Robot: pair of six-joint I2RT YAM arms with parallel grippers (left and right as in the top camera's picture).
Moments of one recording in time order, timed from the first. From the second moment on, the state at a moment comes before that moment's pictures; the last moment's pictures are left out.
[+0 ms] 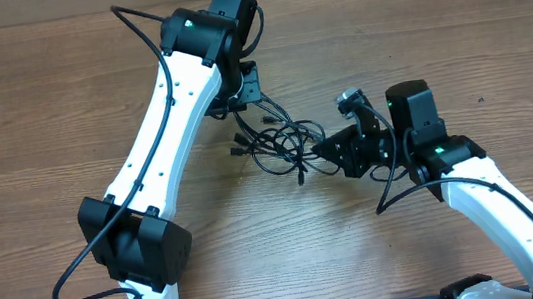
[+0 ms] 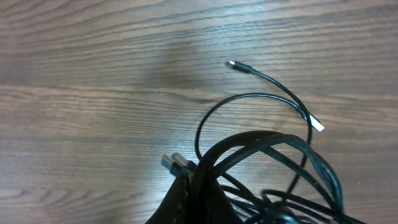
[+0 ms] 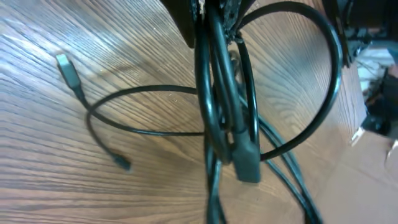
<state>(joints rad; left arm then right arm) -0.42 2.02 2.10 -1.47 -0.05 -0.50 0.24 1.37 0.78 -0.25 -0.73 0.07</state>
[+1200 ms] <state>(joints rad) -0.39 2.02 2.10 -1.45 -0.08 -0.54 0.12 1.37 0.78 -0.34 -0.77 0.09</state>
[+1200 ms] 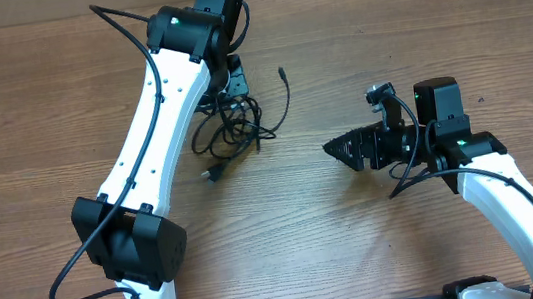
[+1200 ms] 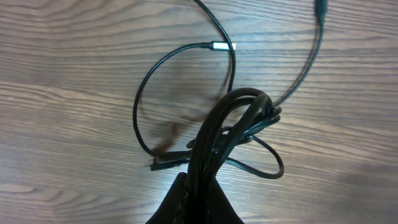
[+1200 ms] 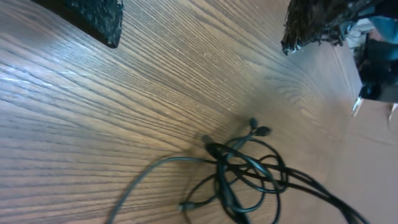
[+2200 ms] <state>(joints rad) -0.53 2.02 2.10 -1.35 0.21 -0.13 0.28 1.37 0.78 -0.32 -0.71 -0.06</state>
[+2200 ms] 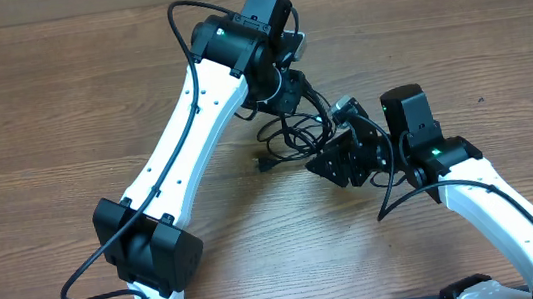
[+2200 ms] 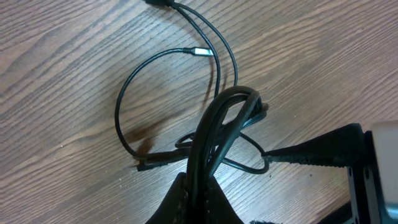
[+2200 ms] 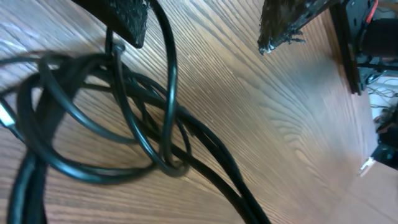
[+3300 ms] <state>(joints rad) -0.53 2.02 2.10 -1.36 0.17 -0.10 0.28 1.37 0.78 -0.27 -0.37 0.39</state>
